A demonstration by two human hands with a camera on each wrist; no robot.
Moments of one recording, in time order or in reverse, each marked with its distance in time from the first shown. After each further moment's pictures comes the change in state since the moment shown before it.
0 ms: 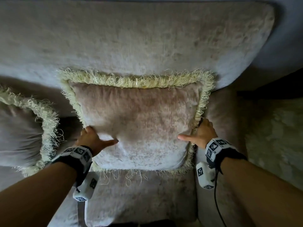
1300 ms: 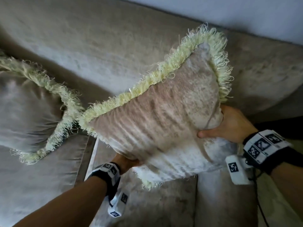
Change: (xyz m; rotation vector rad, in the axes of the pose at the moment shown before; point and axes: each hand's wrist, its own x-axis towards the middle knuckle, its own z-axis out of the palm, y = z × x) left_hand -0.024 0.001 0.067 -0.744 -0.259 0.283; right_hand -0.034 -0.121 -0.089 -0.172 0.058 -0.505
